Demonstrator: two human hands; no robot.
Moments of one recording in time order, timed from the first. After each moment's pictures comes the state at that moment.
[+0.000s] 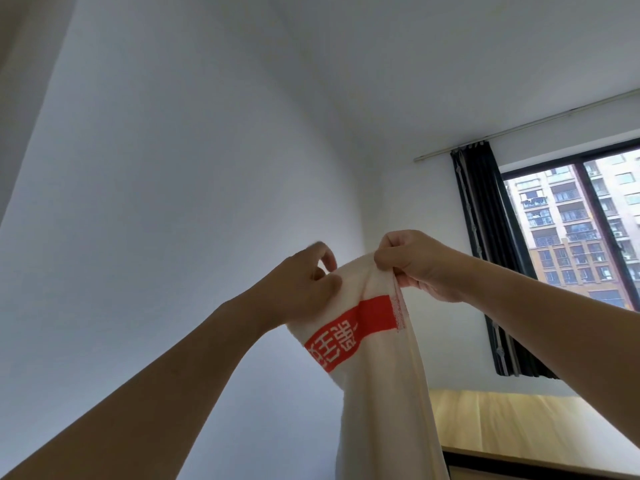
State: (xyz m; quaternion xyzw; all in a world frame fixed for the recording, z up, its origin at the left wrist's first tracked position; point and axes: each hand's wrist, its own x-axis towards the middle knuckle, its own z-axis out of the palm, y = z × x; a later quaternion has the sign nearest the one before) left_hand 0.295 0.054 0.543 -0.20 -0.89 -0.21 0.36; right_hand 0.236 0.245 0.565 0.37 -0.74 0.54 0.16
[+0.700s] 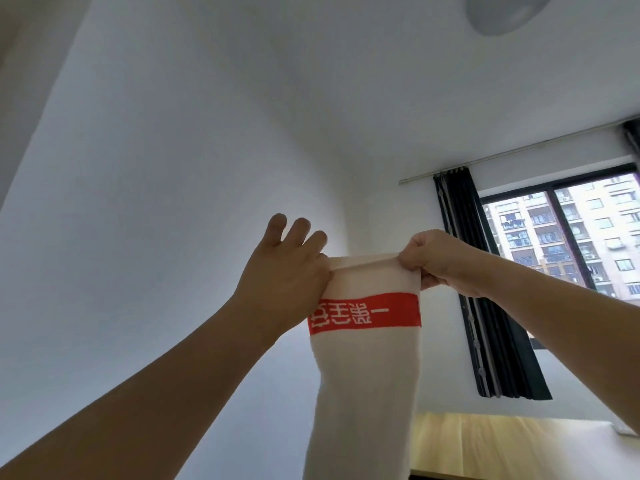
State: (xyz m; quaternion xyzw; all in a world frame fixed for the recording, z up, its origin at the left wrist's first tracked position) left_hand 0.318 0.070 0.562 -0.09 -0.64 0.36 0.67; right_hand 0.265 0.295 0.591 0.28 -0.78 0.50 0.26
